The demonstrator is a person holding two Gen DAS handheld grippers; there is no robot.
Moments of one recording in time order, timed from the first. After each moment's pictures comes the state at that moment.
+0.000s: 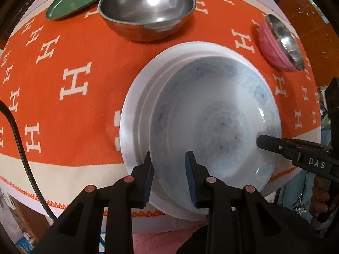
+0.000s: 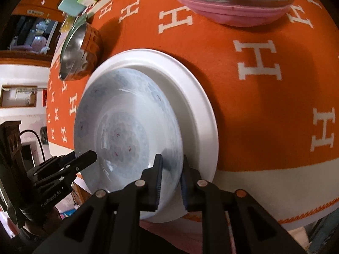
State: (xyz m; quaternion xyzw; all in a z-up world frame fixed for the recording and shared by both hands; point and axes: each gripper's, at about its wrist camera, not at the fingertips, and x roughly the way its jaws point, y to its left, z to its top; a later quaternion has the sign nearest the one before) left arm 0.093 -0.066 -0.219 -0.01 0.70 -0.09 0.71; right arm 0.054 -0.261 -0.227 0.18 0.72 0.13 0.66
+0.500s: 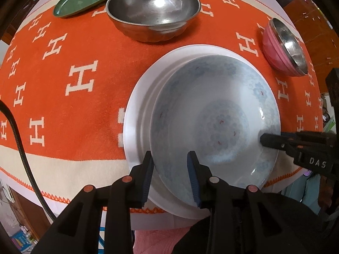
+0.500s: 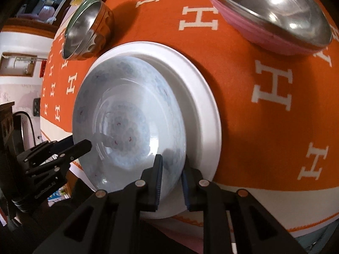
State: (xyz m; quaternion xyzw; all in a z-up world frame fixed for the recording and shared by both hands) left arm 0.091 -0.074 -0.218 -0.02 0.70 -0.07 0.71; right arm 0.073 -0.250 -0.218 0.09 0.73 0.17 0.65
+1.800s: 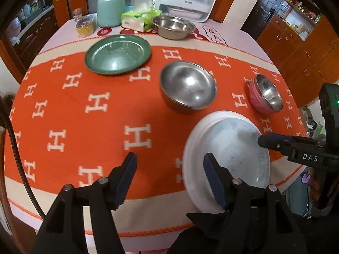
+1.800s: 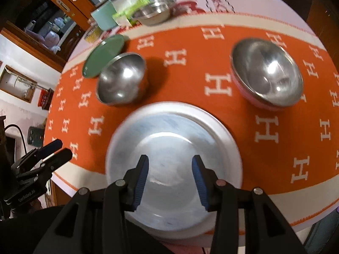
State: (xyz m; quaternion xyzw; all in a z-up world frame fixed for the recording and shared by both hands) left arm 0.101 0.039 -0.128 -0.02 0.56 -0.13 0.82; right arm 0.067 -0.196 -0.139 0.11 0.61 0.11 0.78
